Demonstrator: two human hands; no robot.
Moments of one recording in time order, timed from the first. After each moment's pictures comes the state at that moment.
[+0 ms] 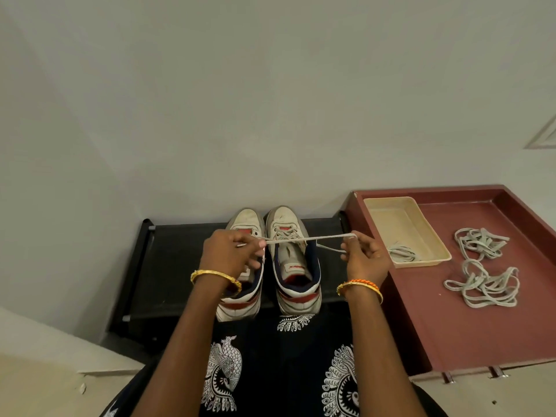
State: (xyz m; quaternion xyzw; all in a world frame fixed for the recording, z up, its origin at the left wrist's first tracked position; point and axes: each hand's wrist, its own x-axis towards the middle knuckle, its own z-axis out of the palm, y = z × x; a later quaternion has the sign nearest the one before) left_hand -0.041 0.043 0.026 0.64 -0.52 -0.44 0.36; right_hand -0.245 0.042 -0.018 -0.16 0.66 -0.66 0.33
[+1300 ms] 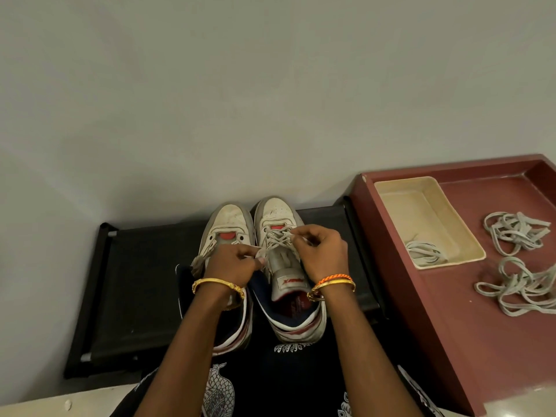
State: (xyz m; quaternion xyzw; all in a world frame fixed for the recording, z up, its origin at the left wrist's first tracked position) left_hand -0.066 -0.029 -0.047 0.69 -0.48 -0.49 0.22; right_hand -0.215 -0.022 -0.048 -0.46 0.72 -0.40 0.34
